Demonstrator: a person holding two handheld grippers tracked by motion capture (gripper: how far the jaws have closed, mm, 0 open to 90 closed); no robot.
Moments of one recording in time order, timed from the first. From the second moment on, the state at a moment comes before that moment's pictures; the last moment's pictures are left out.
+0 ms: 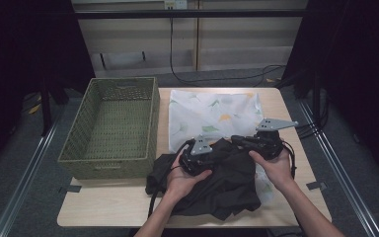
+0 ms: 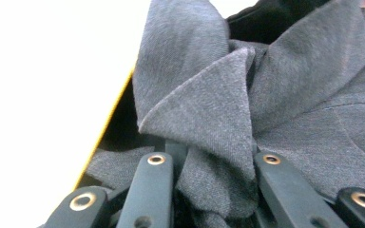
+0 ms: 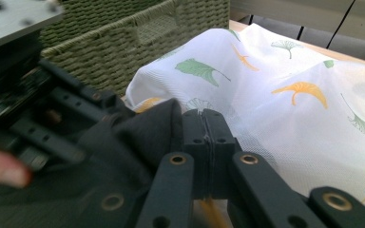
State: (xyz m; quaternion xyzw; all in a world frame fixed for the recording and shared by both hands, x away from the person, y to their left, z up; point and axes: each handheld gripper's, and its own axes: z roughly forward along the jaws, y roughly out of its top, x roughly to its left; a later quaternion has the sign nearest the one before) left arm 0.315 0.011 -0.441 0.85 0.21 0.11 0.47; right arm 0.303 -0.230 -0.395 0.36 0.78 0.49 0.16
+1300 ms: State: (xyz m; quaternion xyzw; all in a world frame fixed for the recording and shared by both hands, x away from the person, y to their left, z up) left arm 0.290 0.042 -0.474 0.89 0.20 0.06 0.41; right arm 0.293 -0.230 -0.434 0.38 0.80 0.45 0.13
